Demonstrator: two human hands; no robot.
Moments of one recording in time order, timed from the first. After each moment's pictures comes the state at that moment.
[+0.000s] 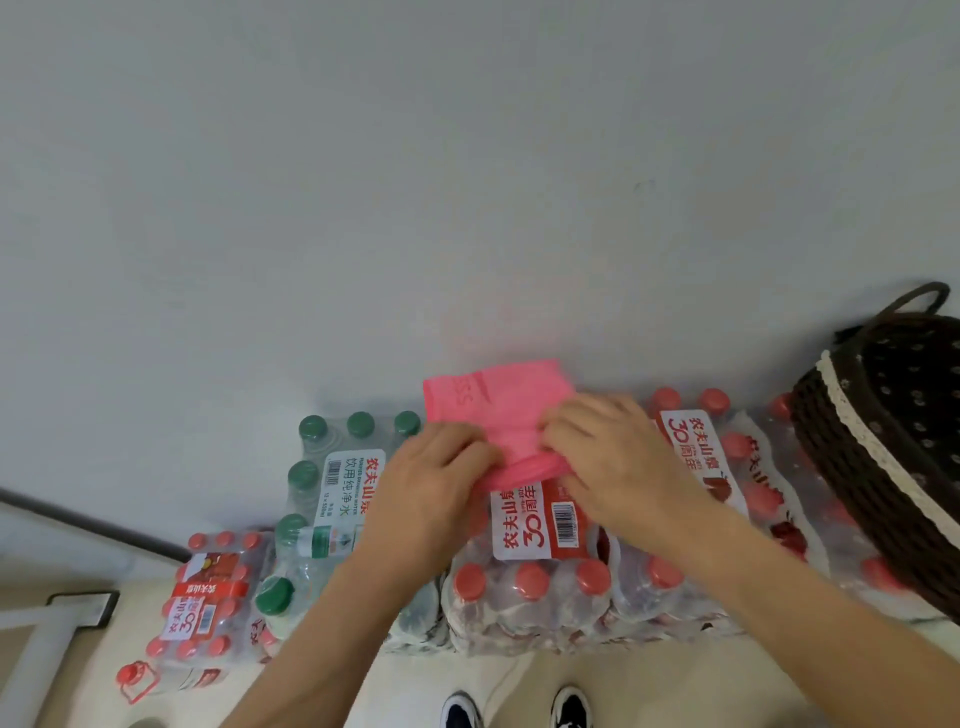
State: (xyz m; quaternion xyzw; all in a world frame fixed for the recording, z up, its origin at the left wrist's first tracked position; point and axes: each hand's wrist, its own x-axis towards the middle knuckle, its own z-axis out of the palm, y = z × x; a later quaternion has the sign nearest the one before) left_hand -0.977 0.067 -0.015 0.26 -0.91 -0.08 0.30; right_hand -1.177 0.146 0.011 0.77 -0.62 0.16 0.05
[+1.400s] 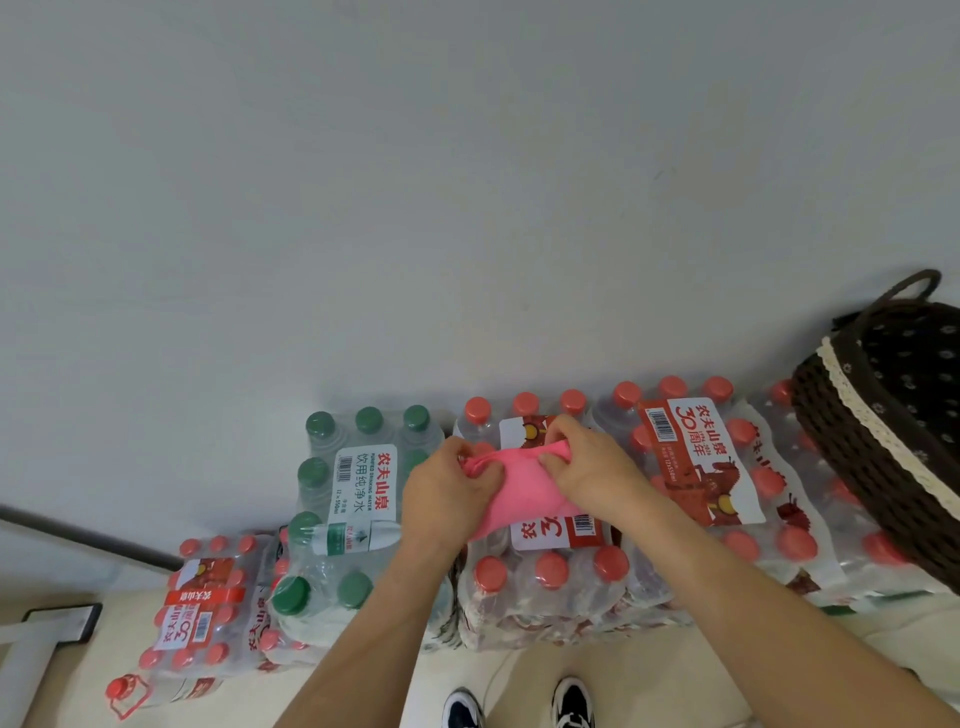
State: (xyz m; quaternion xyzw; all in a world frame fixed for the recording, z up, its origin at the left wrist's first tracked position) left_hand -0.986 0.062 -0.057 0.58 -0.73 -0.34 0.14; right_hand -1.152 0.117 -0.051 0.51 -0.80 0.15 -0.28
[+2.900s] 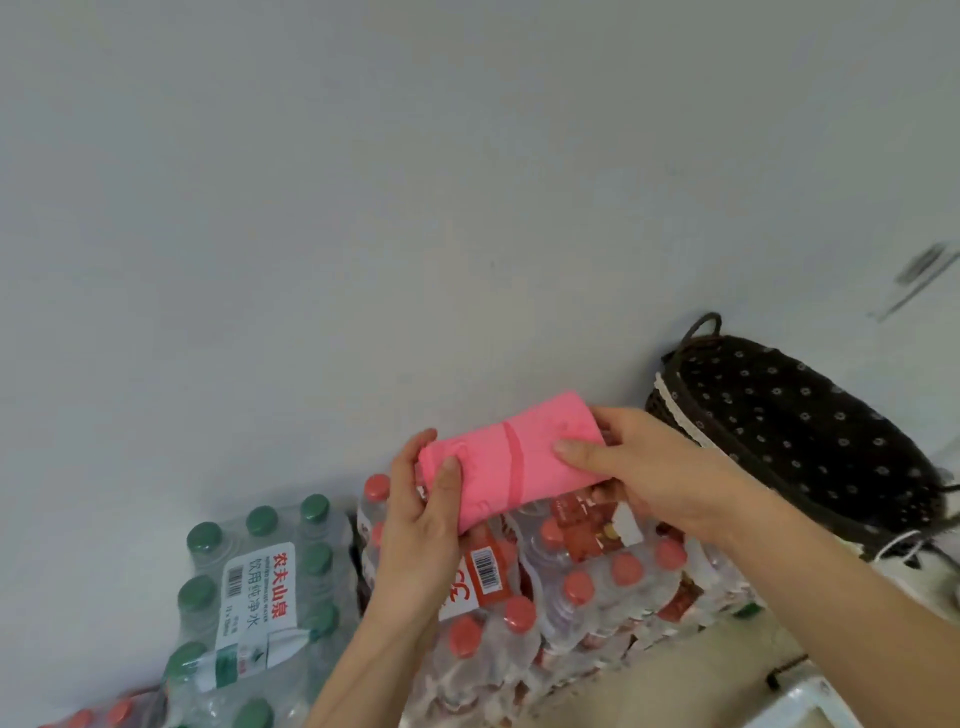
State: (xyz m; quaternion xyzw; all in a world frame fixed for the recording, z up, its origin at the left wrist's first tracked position) left_hand -1.028 0.115 0.034 0.39 -0.58 -0.64 0.31; right_hand -1.207 0.202 0.087 0.33 -0.68 0.47 -0.46
